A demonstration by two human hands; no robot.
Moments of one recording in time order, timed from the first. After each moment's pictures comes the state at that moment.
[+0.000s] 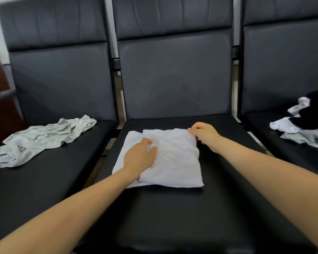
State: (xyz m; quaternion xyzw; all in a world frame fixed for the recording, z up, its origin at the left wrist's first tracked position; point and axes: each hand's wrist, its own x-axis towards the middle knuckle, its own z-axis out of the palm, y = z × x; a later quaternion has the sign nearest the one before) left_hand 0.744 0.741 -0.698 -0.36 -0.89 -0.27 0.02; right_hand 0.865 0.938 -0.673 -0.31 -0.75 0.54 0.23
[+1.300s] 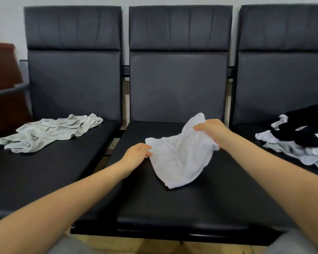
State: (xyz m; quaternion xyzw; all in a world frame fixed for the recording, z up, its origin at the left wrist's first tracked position) left_hand 0.766 0.693 -0.670 -0.29 -0.81 -0.47 -0.21; right_hand 0.915 0.882 -0.587 -0.46 -0.72 0.48 0.17
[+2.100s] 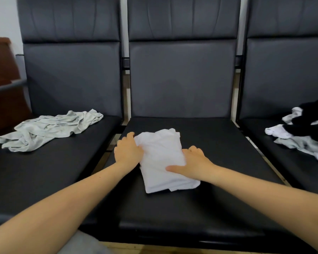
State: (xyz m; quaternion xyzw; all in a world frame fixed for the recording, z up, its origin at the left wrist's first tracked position) left_hand 0.736 0.702 -0.687 -0.24 -0.92 -0.30 0.03; right_hand 0.910 0.824 -0.671 -0.28 -0.93 0.24 0.00
